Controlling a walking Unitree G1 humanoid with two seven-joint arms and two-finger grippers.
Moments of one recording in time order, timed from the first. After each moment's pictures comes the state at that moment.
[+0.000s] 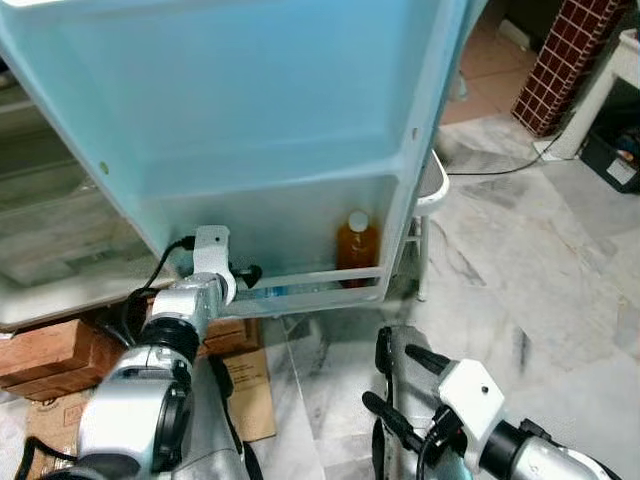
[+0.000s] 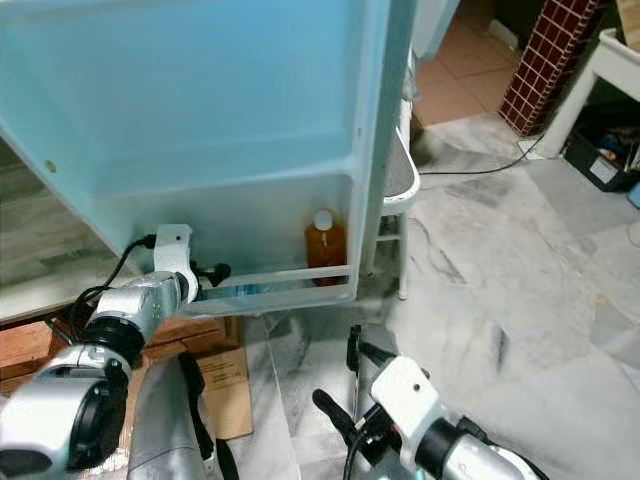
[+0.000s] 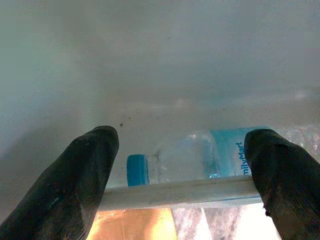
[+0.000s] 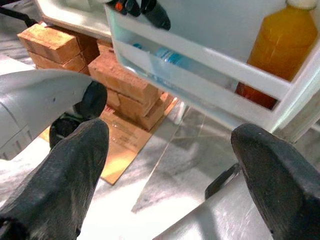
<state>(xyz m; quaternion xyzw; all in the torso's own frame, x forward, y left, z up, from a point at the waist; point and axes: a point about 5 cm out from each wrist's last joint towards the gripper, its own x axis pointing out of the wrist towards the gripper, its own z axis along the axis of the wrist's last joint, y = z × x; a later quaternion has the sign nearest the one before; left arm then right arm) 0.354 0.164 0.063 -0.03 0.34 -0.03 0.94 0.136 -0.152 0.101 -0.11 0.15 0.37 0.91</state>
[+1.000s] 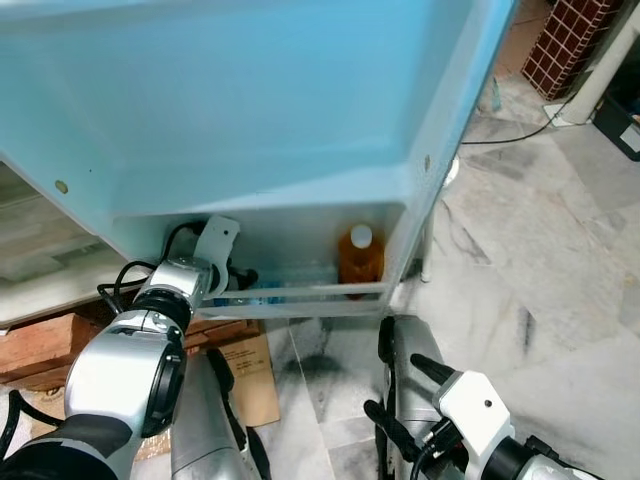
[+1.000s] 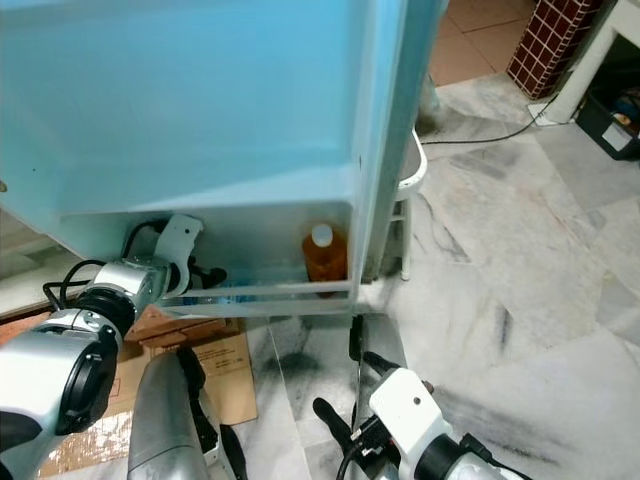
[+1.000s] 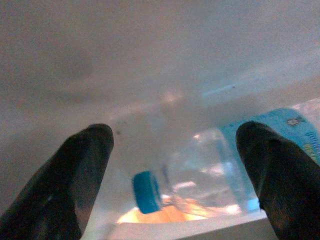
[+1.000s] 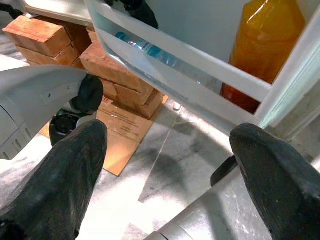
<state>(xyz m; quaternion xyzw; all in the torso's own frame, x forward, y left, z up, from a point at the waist) 0.358 0.160 0.068 0.10 0.38 -0.14 0.91 0.125 -0.148 0.107 -0.11 0.16 0.34 0.92</state>
